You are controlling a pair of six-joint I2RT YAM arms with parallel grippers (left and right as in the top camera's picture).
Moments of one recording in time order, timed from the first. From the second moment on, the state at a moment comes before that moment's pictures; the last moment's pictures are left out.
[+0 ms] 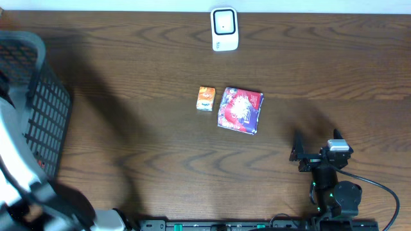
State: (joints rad) left arm 0.61 1.57 1.54 -0.54 -0.35 -0.13; right arm -0.01 0.01 0.01 -0.07 -0.05 0.02
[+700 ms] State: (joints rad) left arm -0.28 1.41 1.54 -0.56 0.17 -0.38; right arm -0.01 0.01 0.01 -0.07 -0.05 0.02
